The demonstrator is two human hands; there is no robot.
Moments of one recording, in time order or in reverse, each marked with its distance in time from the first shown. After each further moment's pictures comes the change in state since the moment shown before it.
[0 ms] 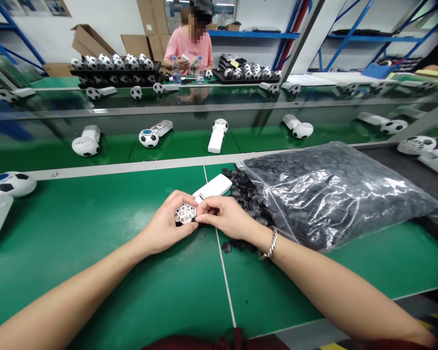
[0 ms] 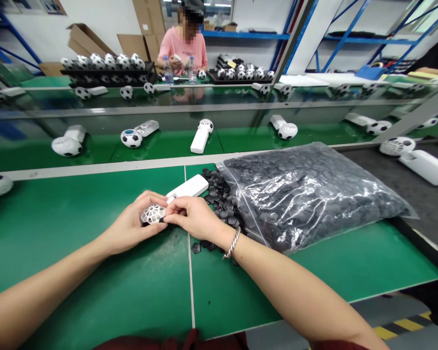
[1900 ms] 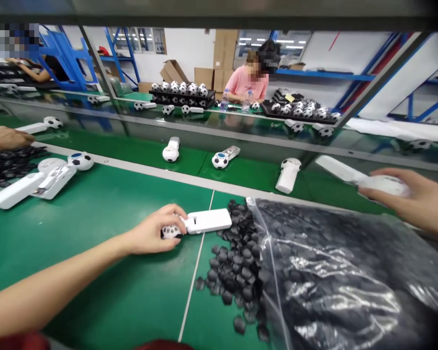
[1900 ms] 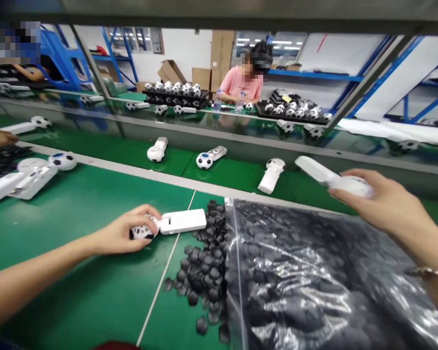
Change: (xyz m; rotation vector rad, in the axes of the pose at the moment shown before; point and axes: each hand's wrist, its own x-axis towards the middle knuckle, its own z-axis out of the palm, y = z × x) left_hand 0.000 0.012 0.001 0.153 0.013 -0.103; right_hand -0.006 0.032 -0.354 -1.172 0.638 0.123
